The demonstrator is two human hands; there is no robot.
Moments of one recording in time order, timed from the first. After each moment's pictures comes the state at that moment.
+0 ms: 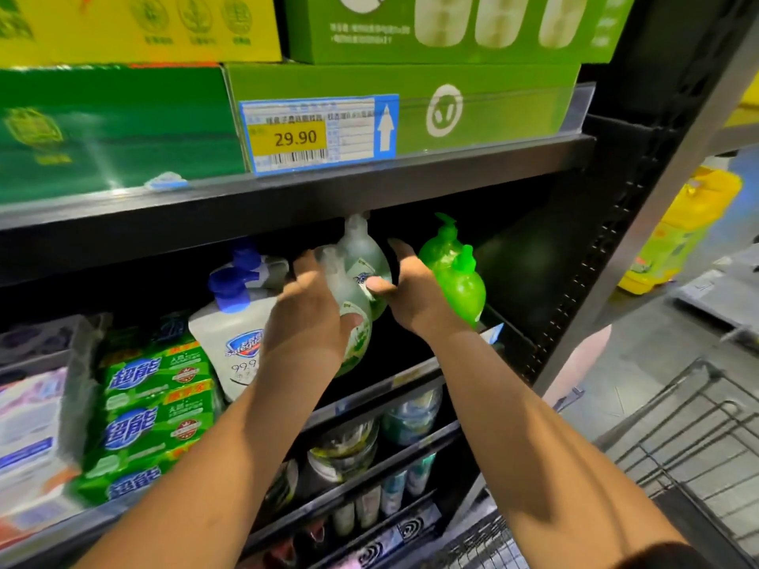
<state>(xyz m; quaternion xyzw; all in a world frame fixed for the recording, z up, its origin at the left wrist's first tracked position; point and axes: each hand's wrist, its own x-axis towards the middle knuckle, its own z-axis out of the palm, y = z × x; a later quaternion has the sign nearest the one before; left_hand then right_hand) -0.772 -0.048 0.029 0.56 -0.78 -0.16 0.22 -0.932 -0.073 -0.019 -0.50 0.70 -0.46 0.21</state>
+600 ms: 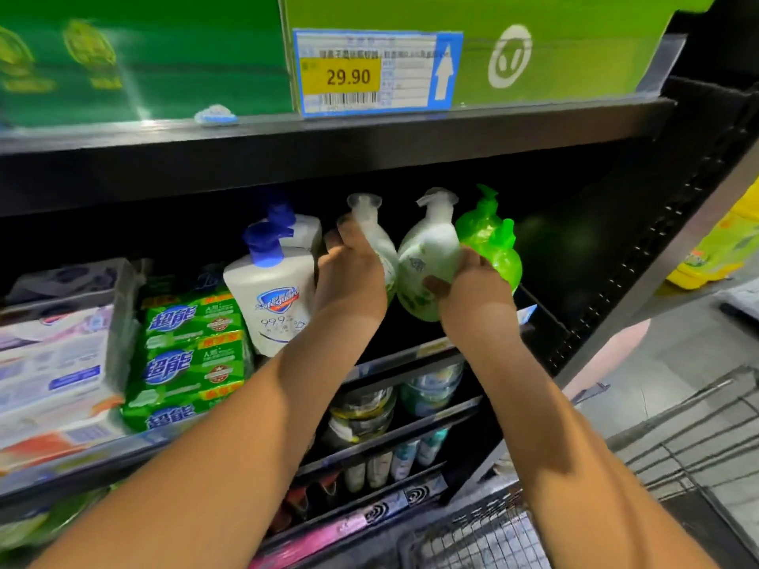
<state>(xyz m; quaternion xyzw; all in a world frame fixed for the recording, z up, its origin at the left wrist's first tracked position) -0.794 -0.079 -0.007 0.59 -0.76 -0.12 0.25 -0.928 -0.019 -0.027 -0.48 0.85 -0.21 0.04</state>
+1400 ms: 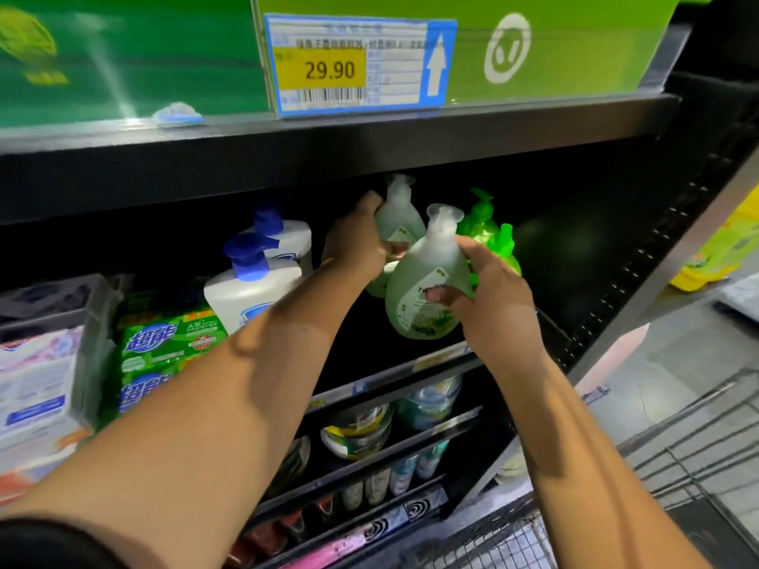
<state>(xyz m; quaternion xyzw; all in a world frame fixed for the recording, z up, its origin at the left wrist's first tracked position) -0.826 -0.143 0.008 0.47 -0.81 -0.25 0.27 -0.945 0.000 -0.023 -0.53 0.74 -0.40 0.01</state>
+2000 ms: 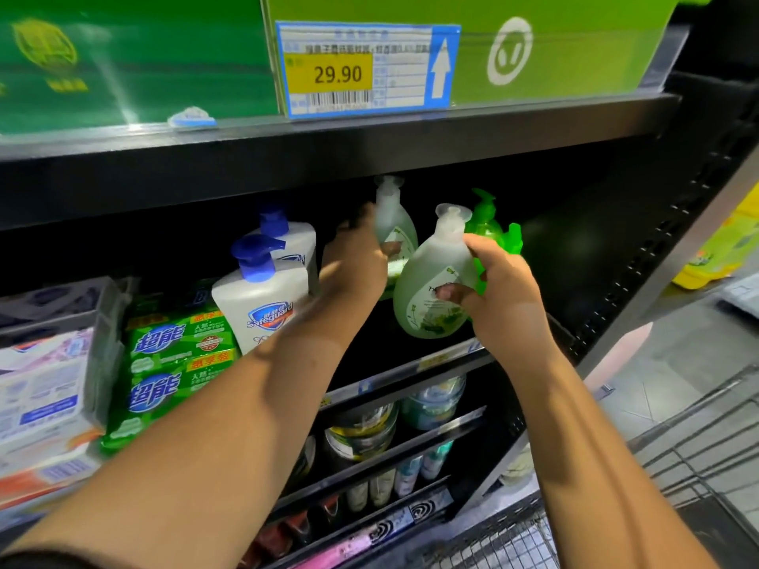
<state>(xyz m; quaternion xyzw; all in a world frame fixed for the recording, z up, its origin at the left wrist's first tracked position) -0.822 -0.139 -0.012 0.52 -0.80 -0.13 0.26 -0.955 -0.003 -0.028 -0.58 0.68 -0.45 -0.05</state>
